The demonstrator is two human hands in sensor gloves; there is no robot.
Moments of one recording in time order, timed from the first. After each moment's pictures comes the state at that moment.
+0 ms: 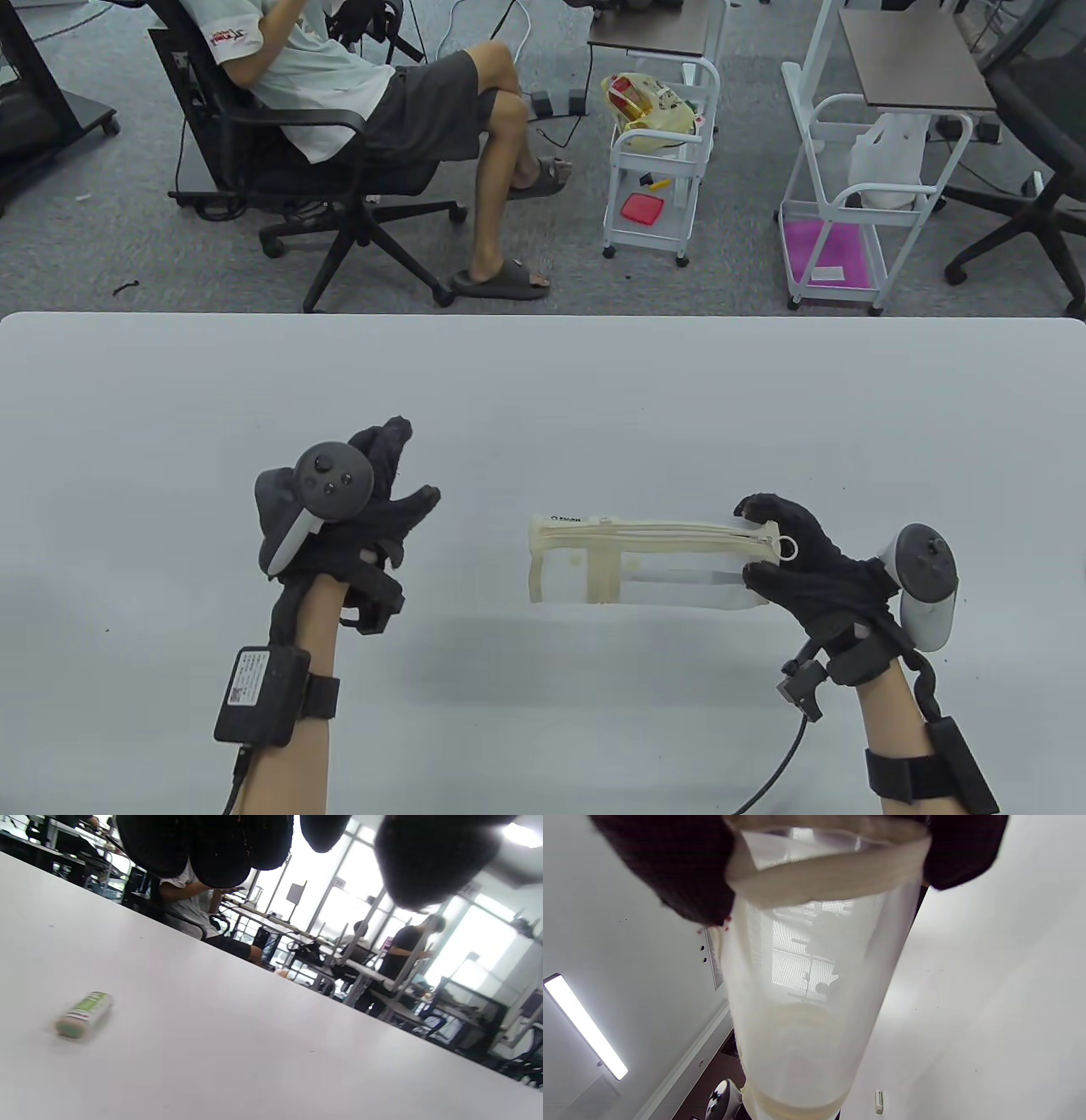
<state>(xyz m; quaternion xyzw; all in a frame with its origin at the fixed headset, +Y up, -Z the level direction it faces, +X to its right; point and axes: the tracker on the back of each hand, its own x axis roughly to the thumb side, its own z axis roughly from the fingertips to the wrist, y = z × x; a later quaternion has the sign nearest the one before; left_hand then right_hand) -0.246 -0.664 -0.376 -0.02 0.01 0.19 0.98 0.271 -0.704 -0.297 0.17 0.04 0.74 0.65</state>
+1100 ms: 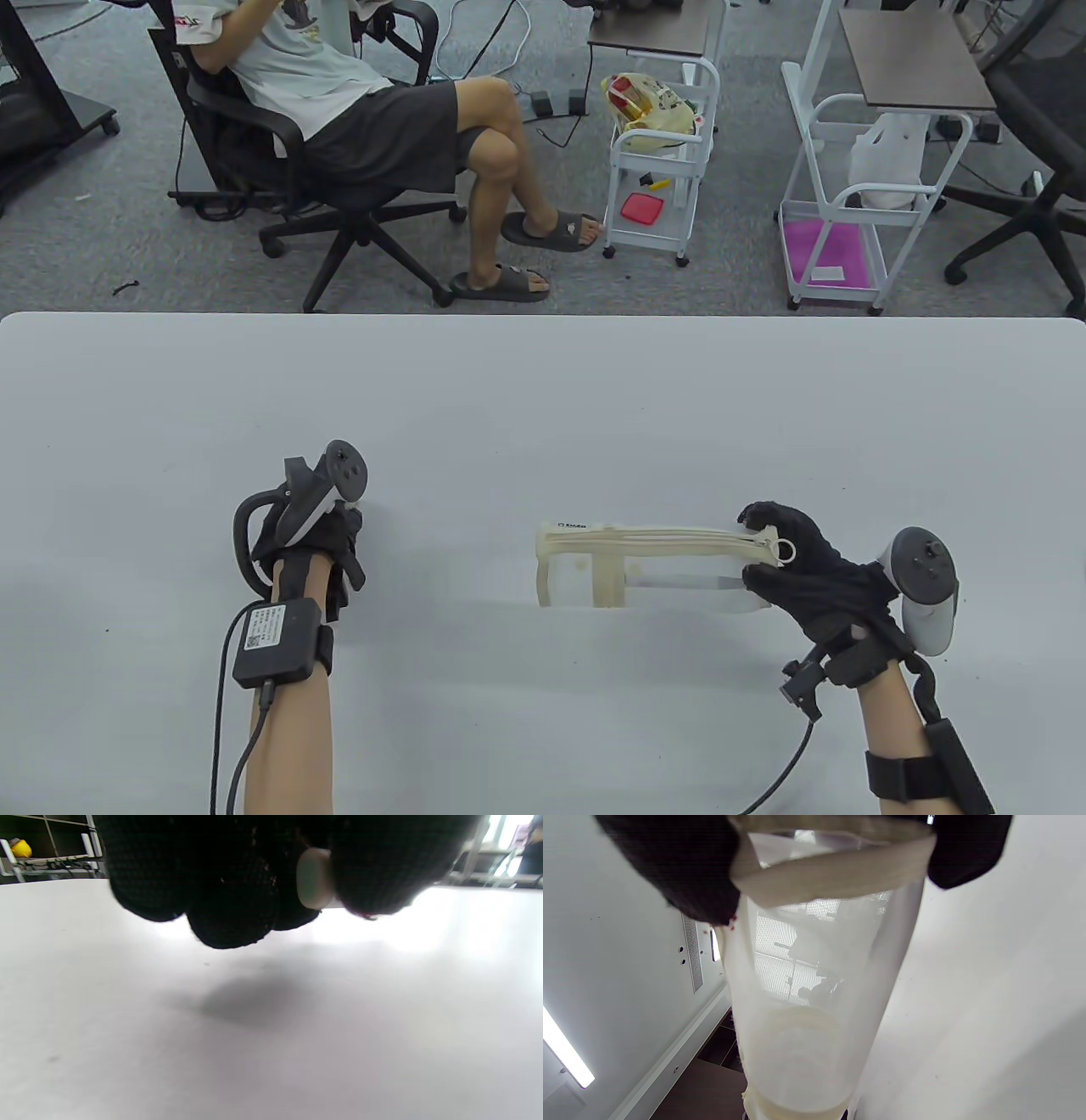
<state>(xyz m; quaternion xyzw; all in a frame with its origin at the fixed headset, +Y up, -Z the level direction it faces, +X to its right) -0.268 -0.732 -0.407 -0.06 0.10 0.03 0.99 0.276 -0.711 -0.297 0.14 0.05 0.76 0.63</state>
